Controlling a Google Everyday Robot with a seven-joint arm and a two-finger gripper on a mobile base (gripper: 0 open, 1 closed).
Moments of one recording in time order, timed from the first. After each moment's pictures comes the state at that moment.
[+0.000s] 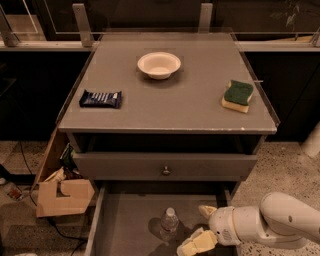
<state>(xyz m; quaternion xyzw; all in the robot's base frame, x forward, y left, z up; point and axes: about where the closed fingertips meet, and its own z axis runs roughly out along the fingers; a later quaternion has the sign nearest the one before) 0.373 -0.089 0.561 -0.37 0.81 0.38 0.26</state>
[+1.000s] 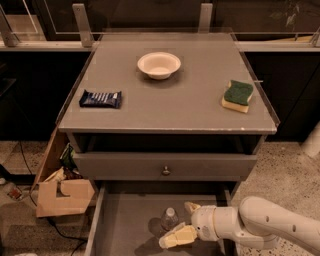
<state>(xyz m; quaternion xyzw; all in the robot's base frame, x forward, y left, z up) 0.403 -0.043 0.530 -0.34 0.80 0.40 0.29</state>
